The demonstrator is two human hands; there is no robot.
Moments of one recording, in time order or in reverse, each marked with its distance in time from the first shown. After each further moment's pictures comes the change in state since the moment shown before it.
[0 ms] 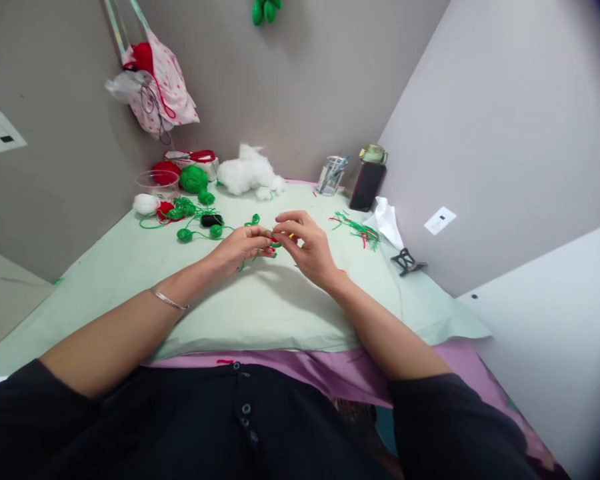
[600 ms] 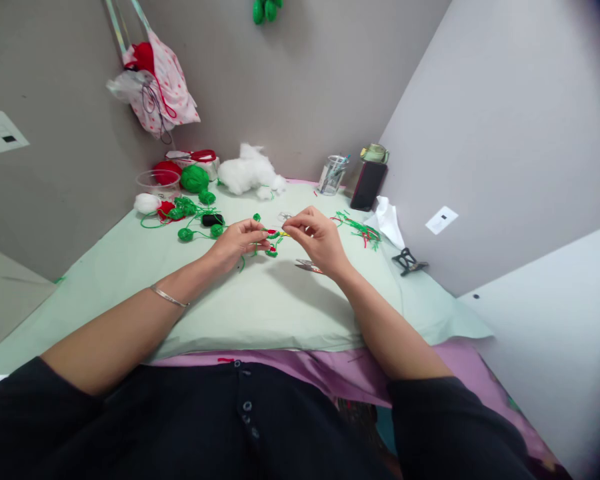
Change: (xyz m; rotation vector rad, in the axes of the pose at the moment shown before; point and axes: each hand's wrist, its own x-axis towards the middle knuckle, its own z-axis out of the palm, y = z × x) left_hand 0.000 0.004 -0.004 0.001 0.150 0.022; right_hand 0.008 0.007 -0.017 0.015 0.036 0.090
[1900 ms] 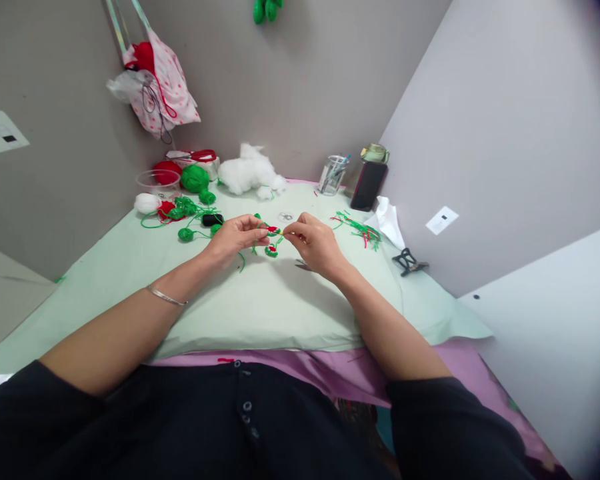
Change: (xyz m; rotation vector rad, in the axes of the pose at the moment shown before) left_hand 0.001 0.006 -0.003 0.024 -0.009 0.048; right_hand -0.003 0.013 0.001 -0.400 -0.142 -0.114
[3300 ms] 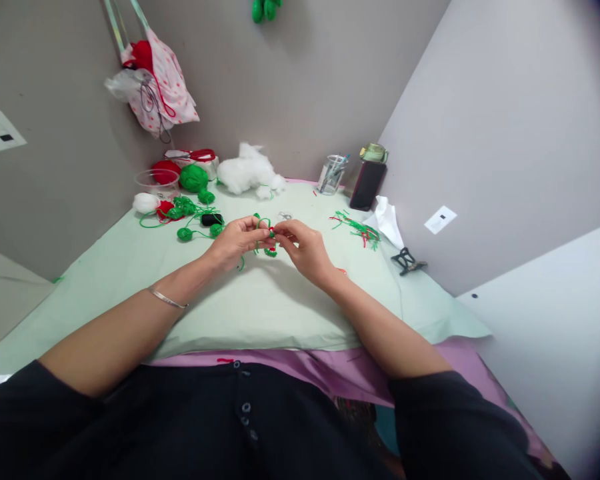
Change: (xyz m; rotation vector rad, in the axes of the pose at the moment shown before) left_hand -0.007 0.004 0.011 -0.067 -0.073 0.000; right_hand -0.004 -0.006 0.027 0.314 0.086 0.012
